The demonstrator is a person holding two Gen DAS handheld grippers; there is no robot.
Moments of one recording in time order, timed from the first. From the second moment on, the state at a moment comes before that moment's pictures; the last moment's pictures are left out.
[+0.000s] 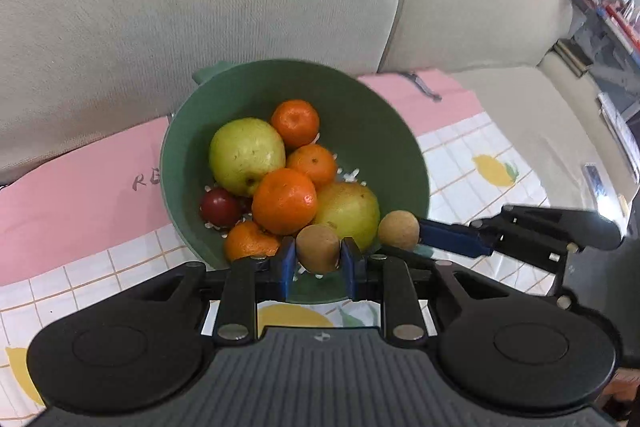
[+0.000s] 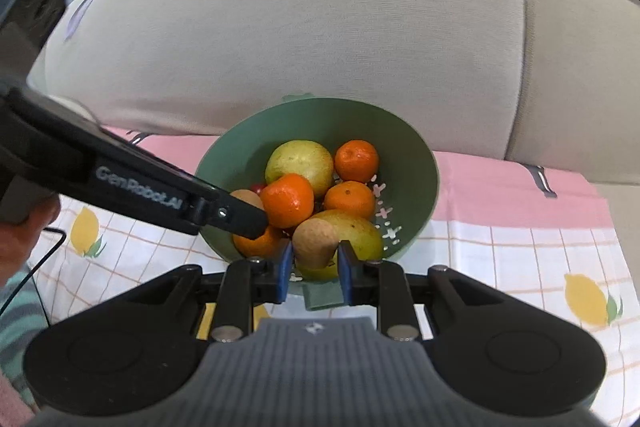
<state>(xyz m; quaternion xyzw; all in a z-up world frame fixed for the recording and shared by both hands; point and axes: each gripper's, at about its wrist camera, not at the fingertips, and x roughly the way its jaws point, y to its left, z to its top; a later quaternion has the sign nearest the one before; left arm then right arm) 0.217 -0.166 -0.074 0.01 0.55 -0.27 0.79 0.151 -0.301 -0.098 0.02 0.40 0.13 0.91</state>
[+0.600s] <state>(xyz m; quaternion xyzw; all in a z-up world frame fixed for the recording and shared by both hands) 0.240 -0.161 -0.099 0.03 0.61 -0.27 0.74 0.196 -0.304 -0.120 0.11 0.49 0.19 0.84</state>
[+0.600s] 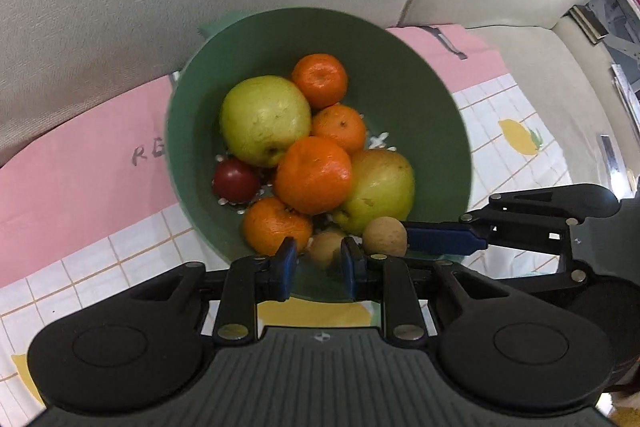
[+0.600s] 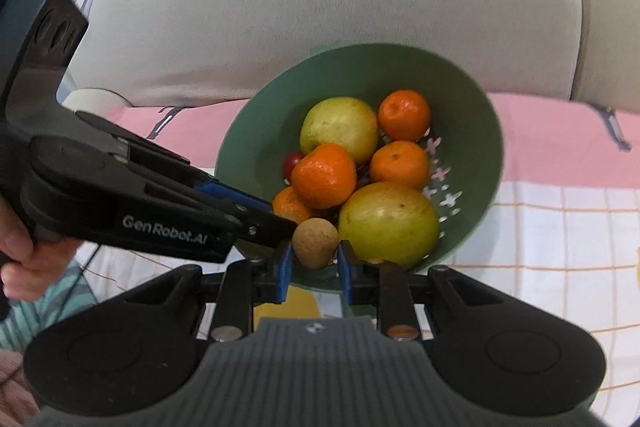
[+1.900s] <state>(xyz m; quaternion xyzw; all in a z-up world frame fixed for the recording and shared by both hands) 0.186 -0.103 -0.018 0.07 0.49 -0.23 0.84 0.157 -0.281 -0.056 0.09 0.45 0.12 0.88</state>
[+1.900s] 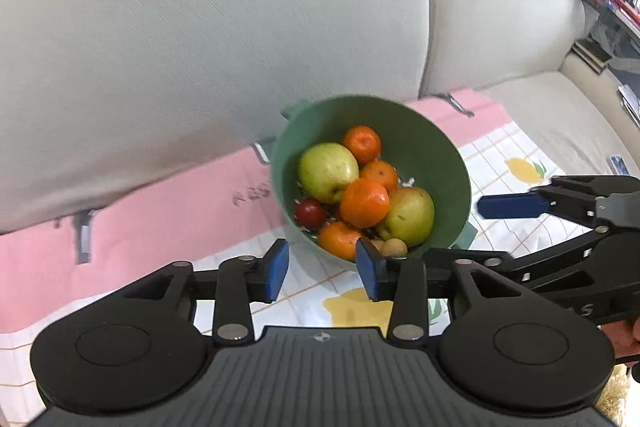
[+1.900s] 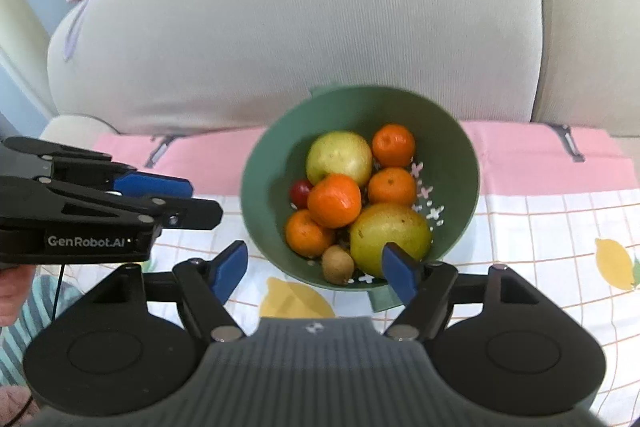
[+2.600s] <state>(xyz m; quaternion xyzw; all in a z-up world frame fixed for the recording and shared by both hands) 0.081 -0.037 0.050 0.08 0.34 -0.10 0.93 0.050 -0.218 0.015 0.05 0.28 0.07 0.96</state>
